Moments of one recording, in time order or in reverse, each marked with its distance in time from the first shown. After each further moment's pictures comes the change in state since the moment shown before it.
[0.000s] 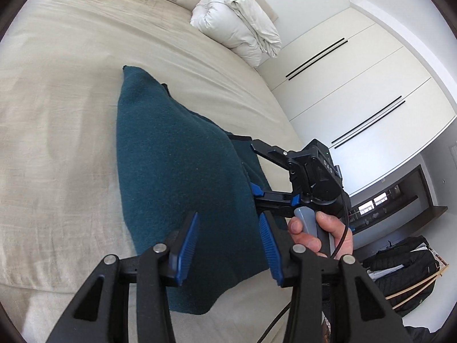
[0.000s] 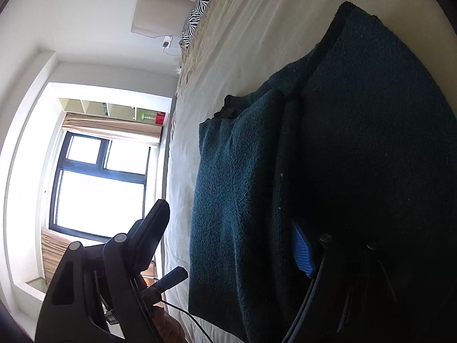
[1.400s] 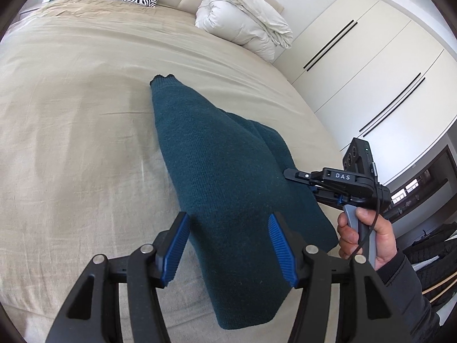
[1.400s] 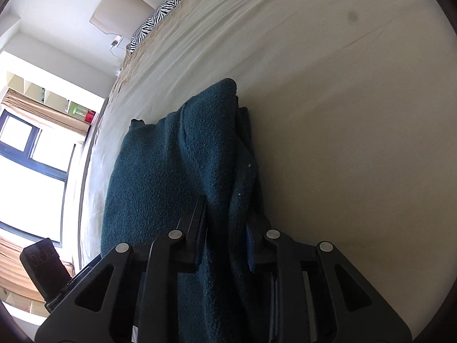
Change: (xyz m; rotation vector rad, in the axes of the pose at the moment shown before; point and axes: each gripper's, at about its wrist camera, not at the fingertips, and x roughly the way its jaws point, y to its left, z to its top) left arm 0.048 -0.021 0.013 0.097 -0.021 0.176; right arm -0.097 -0.044 0.027 -0.092 -0.104 -0.393
